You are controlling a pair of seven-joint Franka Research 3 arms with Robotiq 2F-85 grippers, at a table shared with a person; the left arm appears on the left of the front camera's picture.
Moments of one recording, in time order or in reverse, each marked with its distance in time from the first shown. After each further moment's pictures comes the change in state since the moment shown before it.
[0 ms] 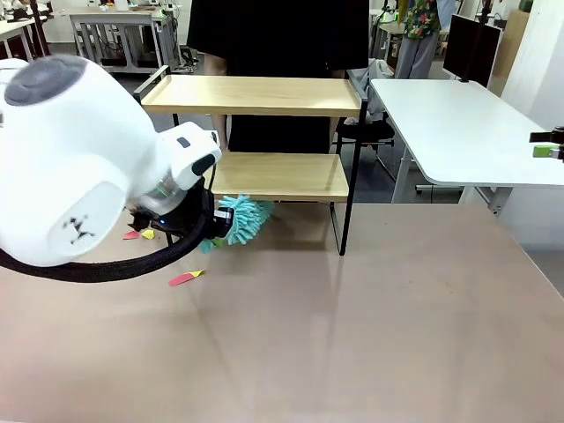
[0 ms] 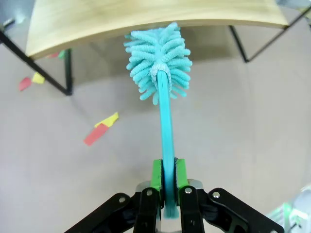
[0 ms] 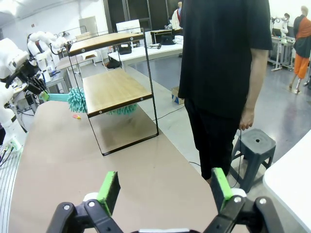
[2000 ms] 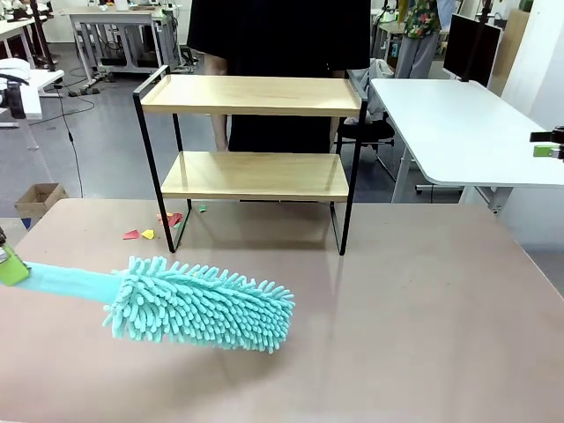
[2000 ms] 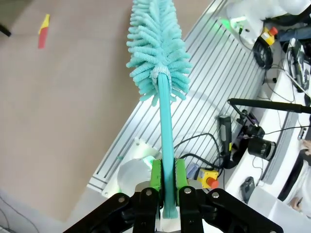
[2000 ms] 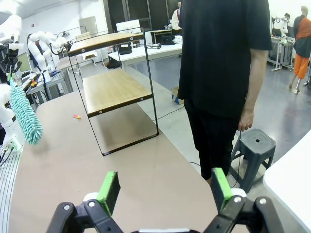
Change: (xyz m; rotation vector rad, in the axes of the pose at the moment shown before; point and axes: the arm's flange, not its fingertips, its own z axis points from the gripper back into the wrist) left arm -0.045 0.134 0.192 -0.465 0.502 -0.507; right arm 0.000 0.000 0.000 0.000 0.000 0.000
